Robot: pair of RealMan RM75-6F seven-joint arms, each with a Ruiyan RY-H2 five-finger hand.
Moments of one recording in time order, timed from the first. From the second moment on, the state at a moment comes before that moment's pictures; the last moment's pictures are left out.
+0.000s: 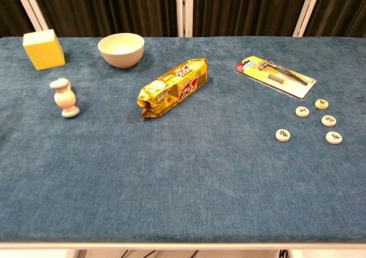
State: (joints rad) left arm -0.11 -1.16 -0.03 -1.57 1.55 1.50 0.14; right arm 0.04 -1.08 0.03 -1.63 -1.49 1.48 -0.08
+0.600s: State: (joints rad) left arm -0.10 -1.16 -0.02 -1.59 1.55 1.51 0.17; right arm 0.06 -1.05 0.01 -1.65 -1.56 1.44 -0.09
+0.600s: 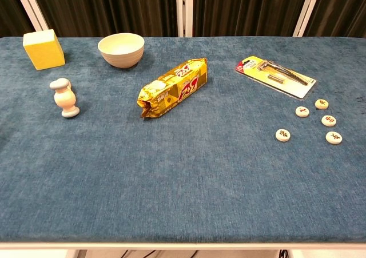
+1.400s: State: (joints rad) left arm -0.09 -1.15 -0.01 -1.61 1.58 1.52 0.15; right arm 0.32 -1.17 0.05 -1.71 -1.55 1.10 -0.27
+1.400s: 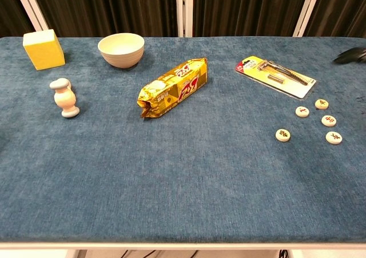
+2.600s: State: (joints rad) left arm -0.08 -1.13 -0.01 -1.61 1.56 1.52 0.12; right arm 0.44 -1.50 0.05 -1.53 -1.38 1.01 -0.42
